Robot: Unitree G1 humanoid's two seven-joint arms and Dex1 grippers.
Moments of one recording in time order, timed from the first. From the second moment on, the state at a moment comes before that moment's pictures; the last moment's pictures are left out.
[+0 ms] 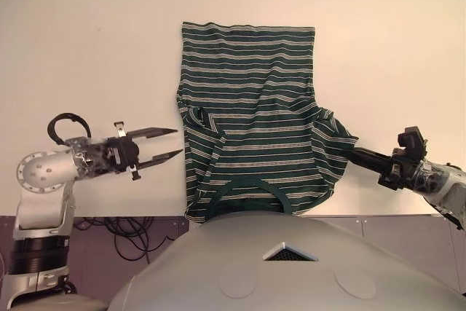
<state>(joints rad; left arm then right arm) 0.43 0.73 0.14 -0.11 -0.21 -0.54 -1.27 0.52 -0.79 -0.28 -0.31 0.85 0.76 1.02</state>
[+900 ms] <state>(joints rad) 0.32 0.97 -0.27 0.10 0.09 -1.14 -1.00 0.18 -0.64 0.24 -0.48 0.69 0.83 0.78</state>
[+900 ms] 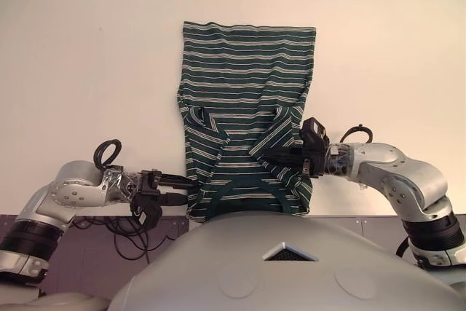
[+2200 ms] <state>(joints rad) 0.23 1.02 -0.44 0.27 0.15 -1.29 -0.80 0.56 -0.80 0.13 -0.04 -0.11 -0.94 0.89</state>
